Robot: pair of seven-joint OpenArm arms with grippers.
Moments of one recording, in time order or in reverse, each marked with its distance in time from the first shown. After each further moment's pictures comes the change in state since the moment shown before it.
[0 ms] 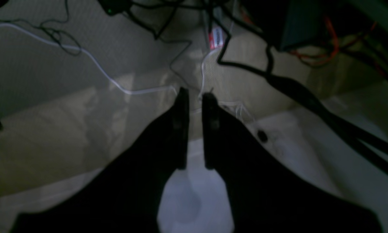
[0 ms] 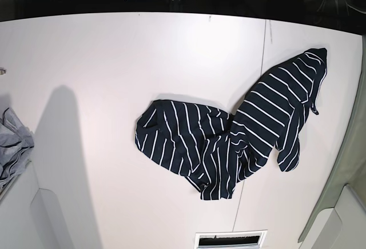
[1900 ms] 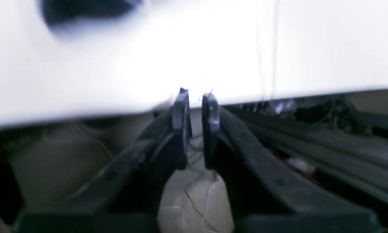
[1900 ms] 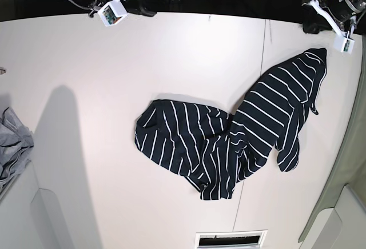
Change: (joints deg) left arm 29.1 -16.0 -49.6 75.1 -26.7 -22.1 18.9; right arm -25.6 12.2 -7.3 80.6 22.6 11.1 -17.5
